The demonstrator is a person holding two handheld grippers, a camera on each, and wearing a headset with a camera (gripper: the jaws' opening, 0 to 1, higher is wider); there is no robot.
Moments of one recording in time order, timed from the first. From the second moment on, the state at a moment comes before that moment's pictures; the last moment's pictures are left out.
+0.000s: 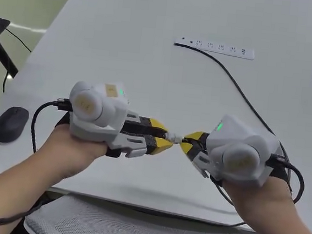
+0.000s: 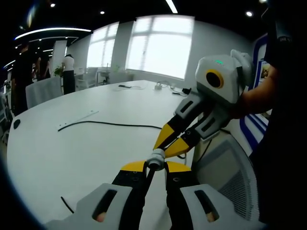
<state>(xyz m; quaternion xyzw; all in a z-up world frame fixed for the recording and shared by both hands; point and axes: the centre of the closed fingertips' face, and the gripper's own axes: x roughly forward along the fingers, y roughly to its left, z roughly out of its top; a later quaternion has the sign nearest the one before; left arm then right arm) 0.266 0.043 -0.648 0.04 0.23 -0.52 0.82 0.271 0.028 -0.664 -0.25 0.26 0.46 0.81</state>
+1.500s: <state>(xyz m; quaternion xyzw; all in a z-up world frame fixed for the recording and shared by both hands) 0.271 0.045 -0.641 0.02 0.23 -0.51 0.83 0.296 -0.047 -0.716 -0.04 0.37 0.33 0.87</state>
